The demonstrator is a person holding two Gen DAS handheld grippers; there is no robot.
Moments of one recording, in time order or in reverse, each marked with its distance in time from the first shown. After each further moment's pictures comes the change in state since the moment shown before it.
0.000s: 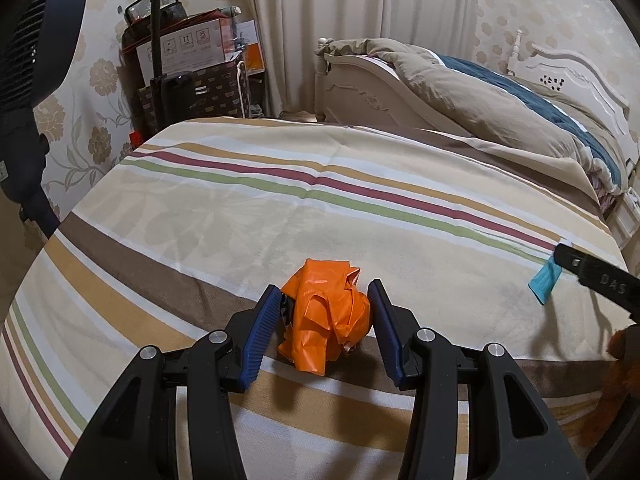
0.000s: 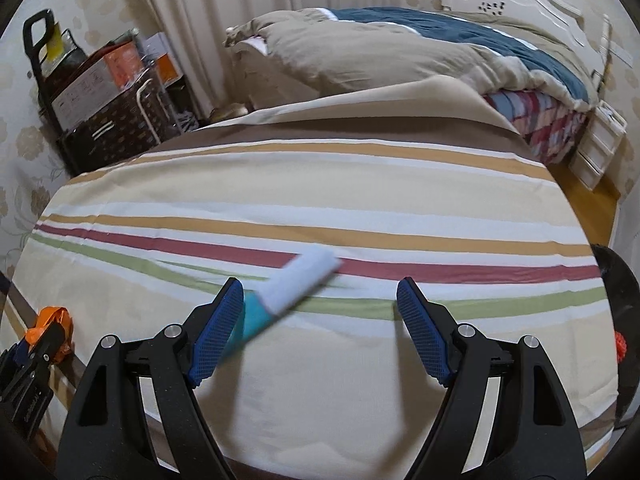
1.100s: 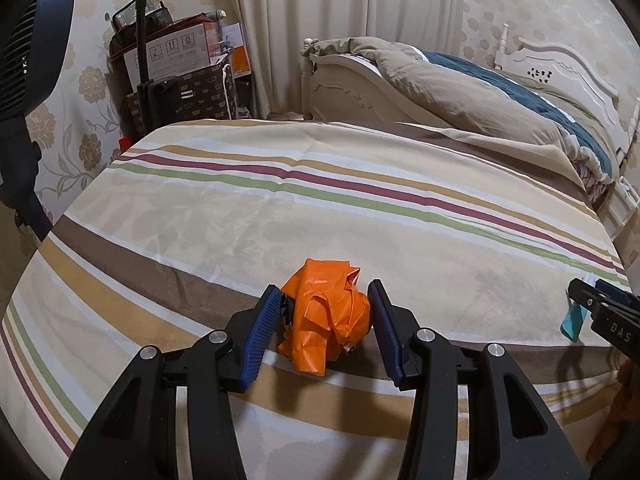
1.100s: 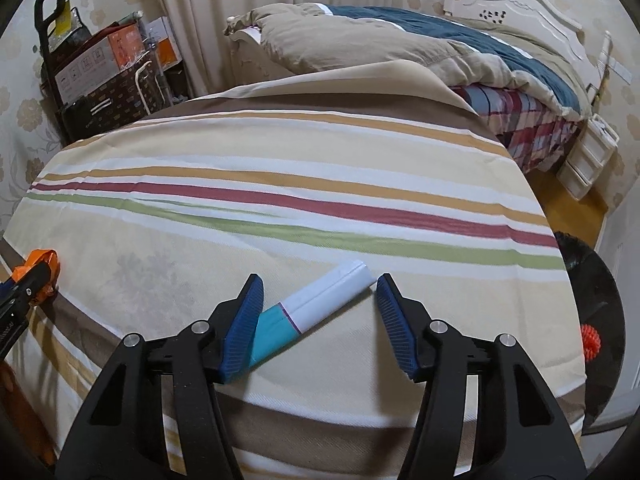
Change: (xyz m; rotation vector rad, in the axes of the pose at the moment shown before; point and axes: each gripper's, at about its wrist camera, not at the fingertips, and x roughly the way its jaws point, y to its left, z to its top) left arm -0.007 -0.015 -0.006 0.042 -0.001 -0.027; right arm -0.028 -0.040 -0.036 -0.050 0.008 -0.046
